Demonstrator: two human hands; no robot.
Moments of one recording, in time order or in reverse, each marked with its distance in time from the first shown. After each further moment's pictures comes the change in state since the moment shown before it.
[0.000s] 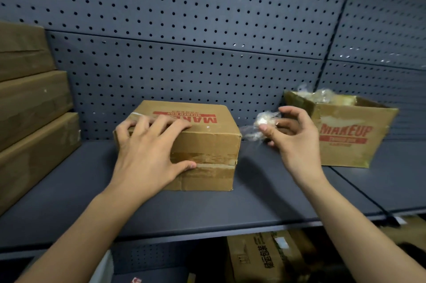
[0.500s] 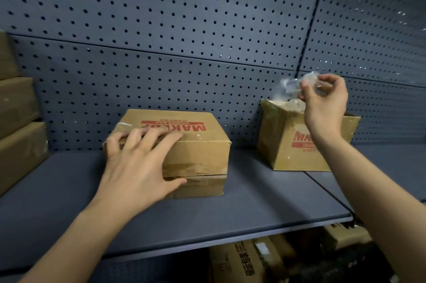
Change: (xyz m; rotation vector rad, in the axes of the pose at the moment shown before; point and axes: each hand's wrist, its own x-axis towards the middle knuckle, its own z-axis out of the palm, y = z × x) left_hand 0.004 0.016 0.014 0.020 -0.017 0.044; right_hand 0.097 -0.027 -0.069 -0.297 0.385 -0.165
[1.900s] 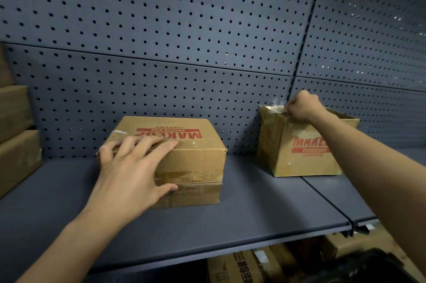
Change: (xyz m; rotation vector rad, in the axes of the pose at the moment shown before) left_hand 0.003 -0.001 0.002 -0.066 -0.008 -0.011; right_hand 0.076 0.048 0.026 -0.893 -0.508 0.095
